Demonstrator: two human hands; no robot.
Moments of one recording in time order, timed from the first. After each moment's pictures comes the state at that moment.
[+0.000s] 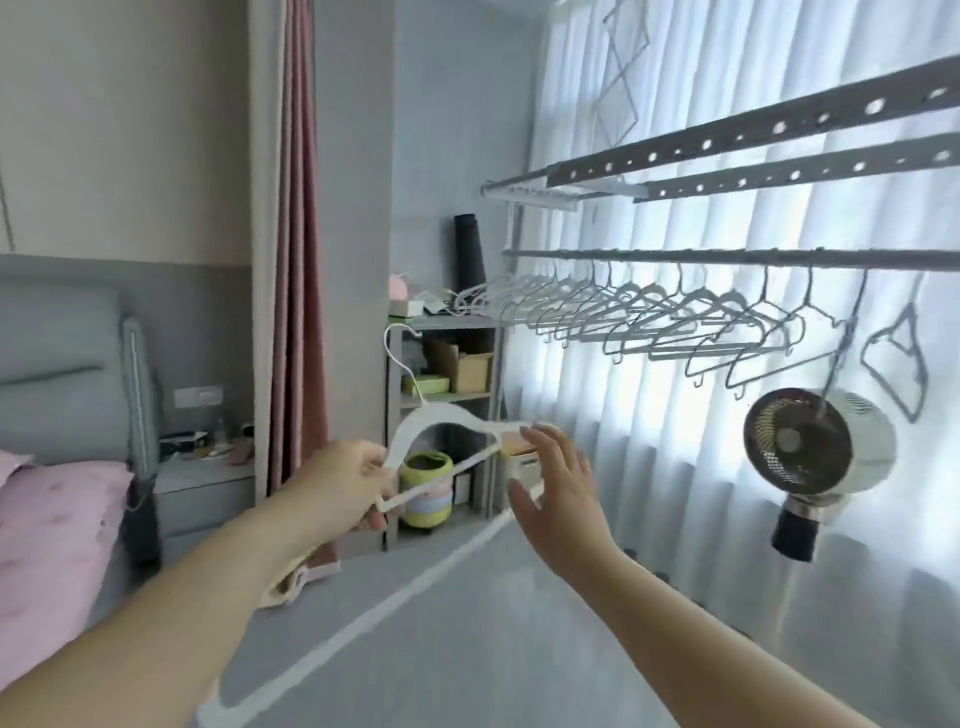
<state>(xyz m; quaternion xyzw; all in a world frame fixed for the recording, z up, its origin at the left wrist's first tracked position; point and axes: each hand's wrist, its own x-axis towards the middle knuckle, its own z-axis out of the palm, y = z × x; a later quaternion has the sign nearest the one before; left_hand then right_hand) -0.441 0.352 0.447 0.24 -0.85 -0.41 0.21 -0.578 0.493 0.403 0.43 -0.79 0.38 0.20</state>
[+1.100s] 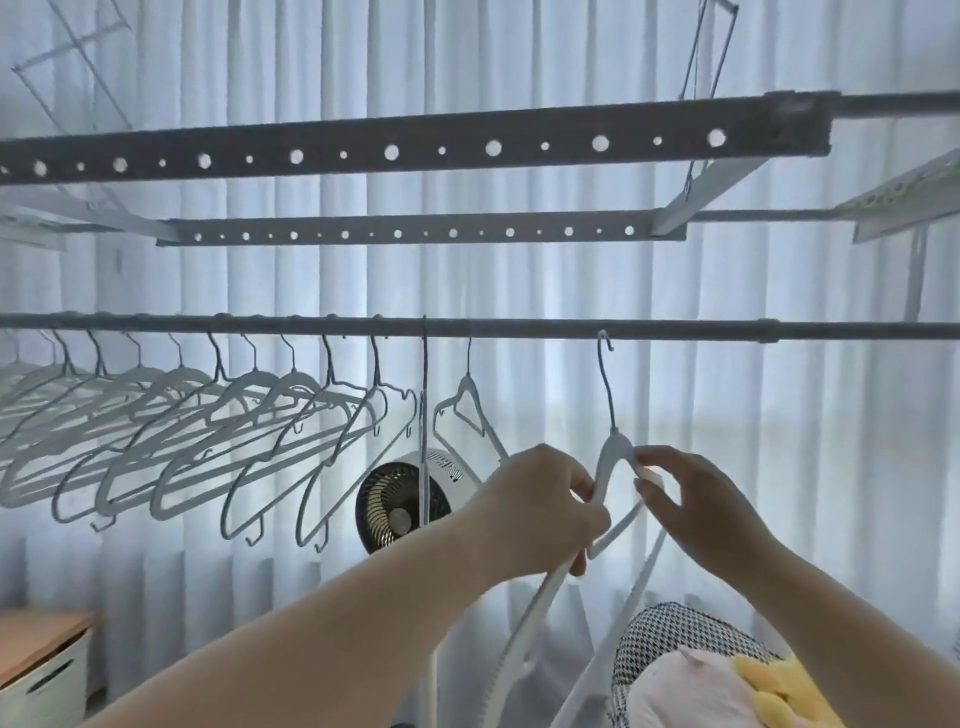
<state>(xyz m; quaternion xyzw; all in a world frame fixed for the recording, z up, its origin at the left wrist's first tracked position) -0.844 0.656 0.542 -0.36 -0.86 -0.35 0.03 -0.842 0.837 0.504 -0.02 -0.90 0.19 0.39</state>
